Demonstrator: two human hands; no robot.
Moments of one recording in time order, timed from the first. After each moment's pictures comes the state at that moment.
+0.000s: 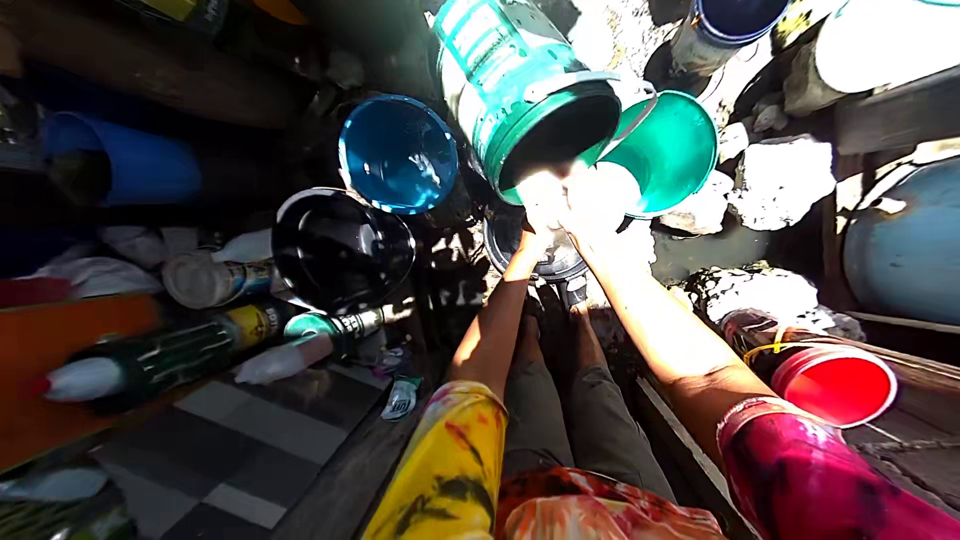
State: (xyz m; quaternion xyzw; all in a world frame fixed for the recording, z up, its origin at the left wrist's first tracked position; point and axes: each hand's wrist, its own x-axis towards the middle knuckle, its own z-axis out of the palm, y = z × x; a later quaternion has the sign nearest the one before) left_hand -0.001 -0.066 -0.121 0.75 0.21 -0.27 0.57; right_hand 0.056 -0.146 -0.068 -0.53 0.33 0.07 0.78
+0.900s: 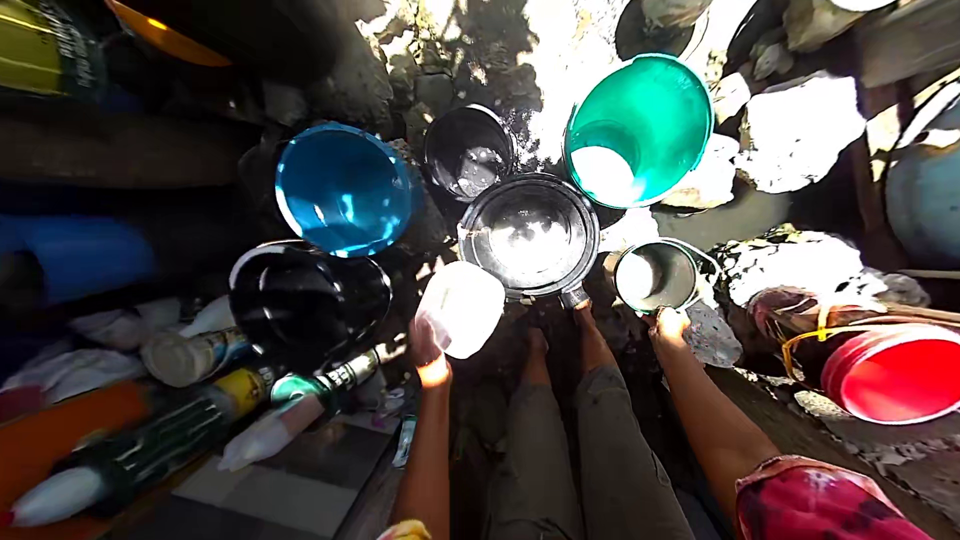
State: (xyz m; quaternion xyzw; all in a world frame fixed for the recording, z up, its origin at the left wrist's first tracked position) left_hand -0.122 0.067 -0.167 0.76 0.36 -0.03 0.53; right_hand -0.187 -0.340 -0.266 -0.49 0.72 0.00 0.49
